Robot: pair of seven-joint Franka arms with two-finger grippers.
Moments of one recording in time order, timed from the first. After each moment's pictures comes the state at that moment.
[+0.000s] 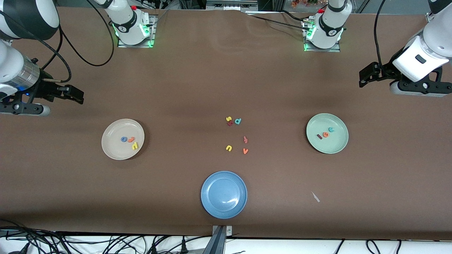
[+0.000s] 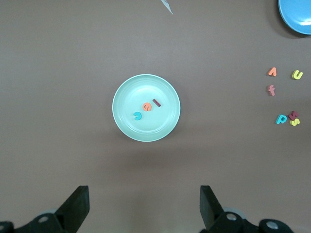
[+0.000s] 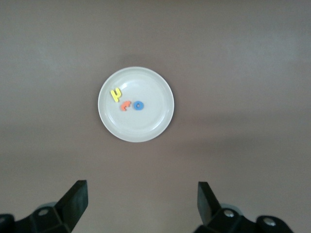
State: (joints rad) left arm -0.06 -0.01 -0.05 -1.63 -0.02 1.55 -0.07; right arm 0.06 0.09 0.01 -1.62 -0.06 1.68 0.13
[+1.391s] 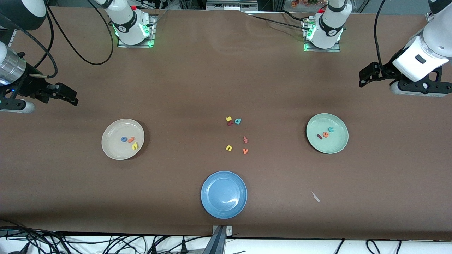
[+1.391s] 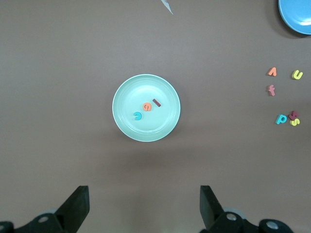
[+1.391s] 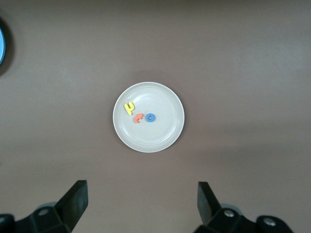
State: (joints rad) left arm -0.06 -0.01 -0.05 -1.63 -0.02 1.55 -0.07; right arm 0.04 0.08 0.01 -1.61 0.00 1.71 0.13
